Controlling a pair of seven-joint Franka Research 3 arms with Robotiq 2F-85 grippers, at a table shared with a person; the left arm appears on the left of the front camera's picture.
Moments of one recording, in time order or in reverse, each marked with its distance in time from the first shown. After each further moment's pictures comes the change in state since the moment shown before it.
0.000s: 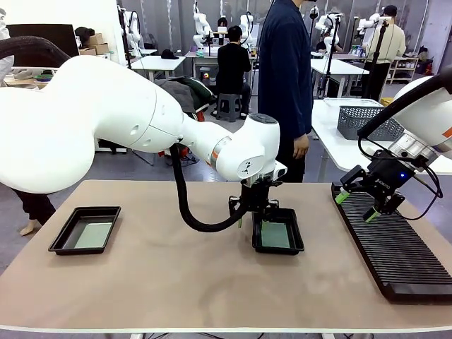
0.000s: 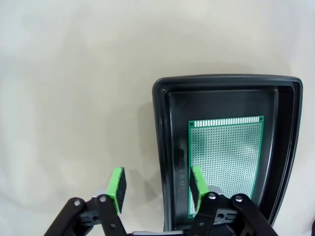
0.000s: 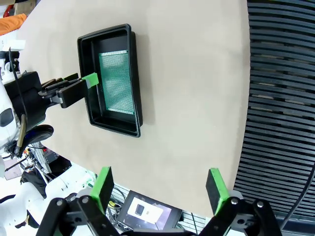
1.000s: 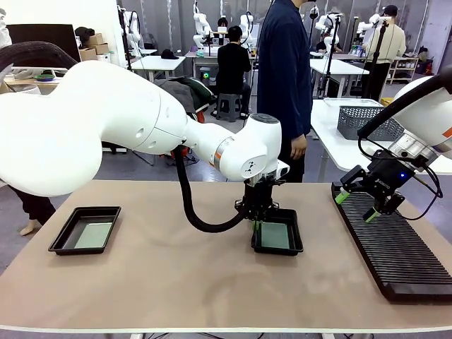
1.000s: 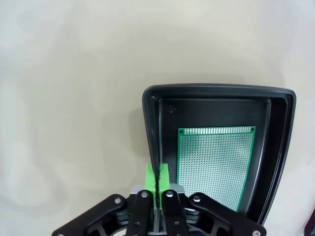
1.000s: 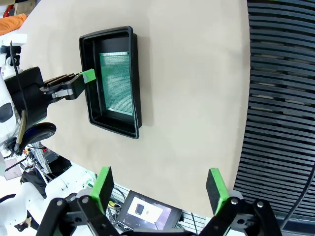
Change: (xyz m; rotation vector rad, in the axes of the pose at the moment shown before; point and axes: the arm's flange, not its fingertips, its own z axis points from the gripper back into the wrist) left arm 0.007 -0.008 -0.003 -0.026 0.004 0.014; right arm 0.000 0.000 0.000 0.000 0.000 0.000
